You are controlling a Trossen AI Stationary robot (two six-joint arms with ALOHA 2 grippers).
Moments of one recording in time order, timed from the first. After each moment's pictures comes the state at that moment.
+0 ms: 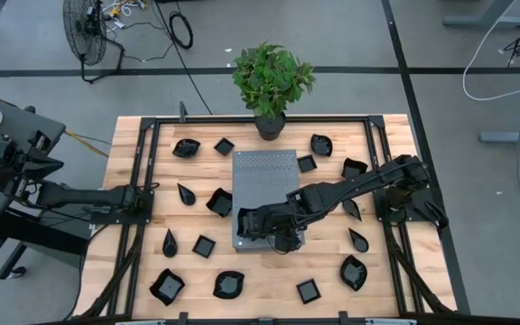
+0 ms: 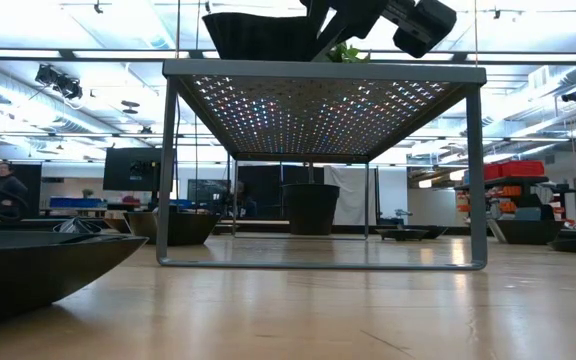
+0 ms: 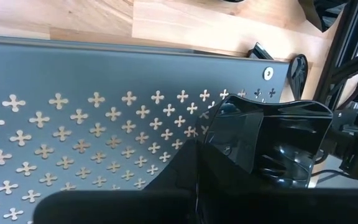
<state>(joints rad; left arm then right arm) -0.04 0.01 1.52 -1.45 -0.07 -0.09 0.28 1.88 1.68 -0.86 0.09 -1.45</state>
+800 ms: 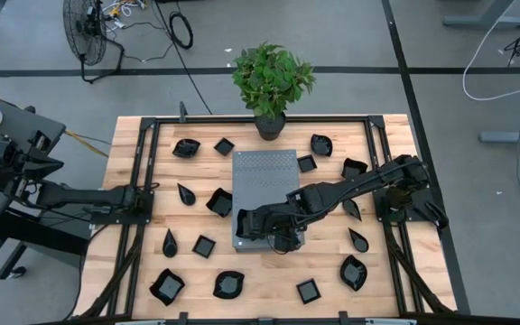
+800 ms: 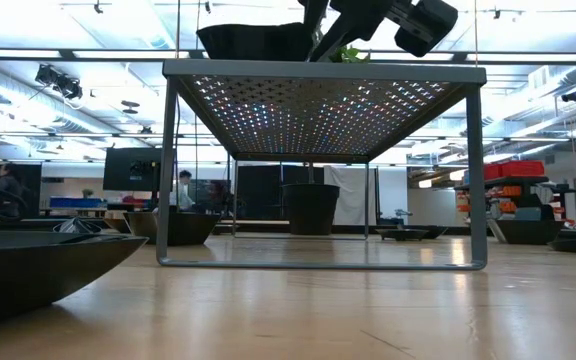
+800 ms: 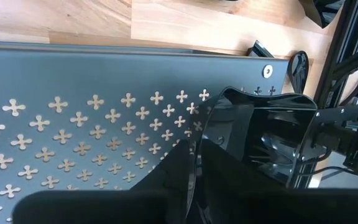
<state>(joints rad) -0.04 0.01 1.52 -1.45 -0.07 -0.09 0.28 1.88 1.68 -0.86 0.09 -1.42</state>
